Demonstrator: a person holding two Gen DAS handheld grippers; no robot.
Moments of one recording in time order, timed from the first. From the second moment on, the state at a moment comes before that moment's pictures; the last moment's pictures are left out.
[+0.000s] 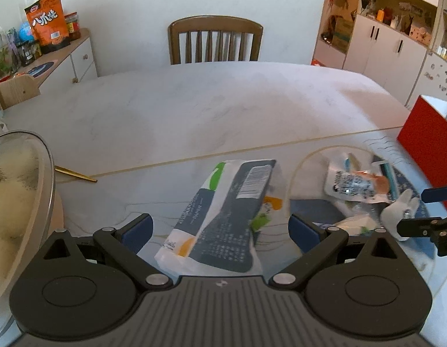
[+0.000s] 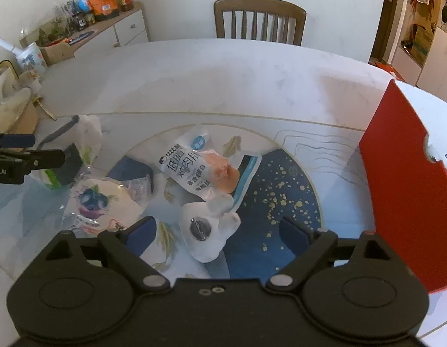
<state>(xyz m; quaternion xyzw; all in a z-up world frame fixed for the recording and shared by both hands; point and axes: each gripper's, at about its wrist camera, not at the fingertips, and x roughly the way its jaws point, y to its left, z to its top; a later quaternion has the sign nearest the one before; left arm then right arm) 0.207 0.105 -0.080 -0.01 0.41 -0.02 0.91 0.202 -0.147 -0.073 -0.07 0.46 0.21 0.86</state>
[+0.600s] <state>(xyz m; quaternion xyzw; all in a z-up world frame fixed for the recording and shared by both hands) 0.217 0.102 -0.097 0.02 0.41 -0.01 0.91 0.211 -0.134 -0.089 -0.08 0.48 0.20 0.85</state>
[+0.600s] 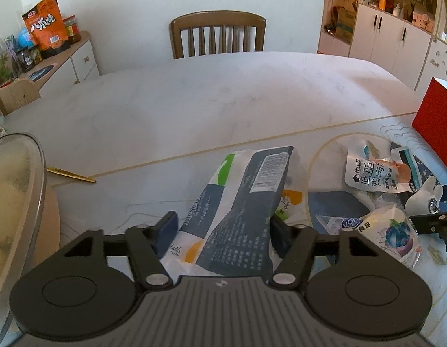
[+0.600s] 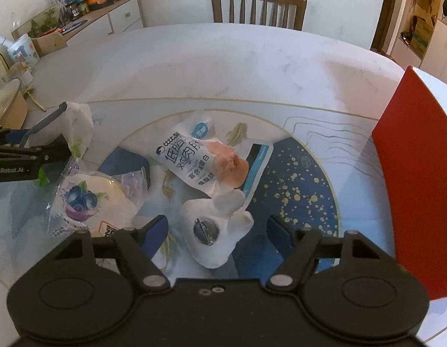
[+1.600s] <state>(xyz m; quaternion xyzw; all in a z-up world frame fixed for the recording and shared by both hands) 0.179 0.093 -0.061 -0.02 0.40 -0.03 0.92 0.189 -0.151 -0.069 -0.07 0.47 0.20 0.86</state>
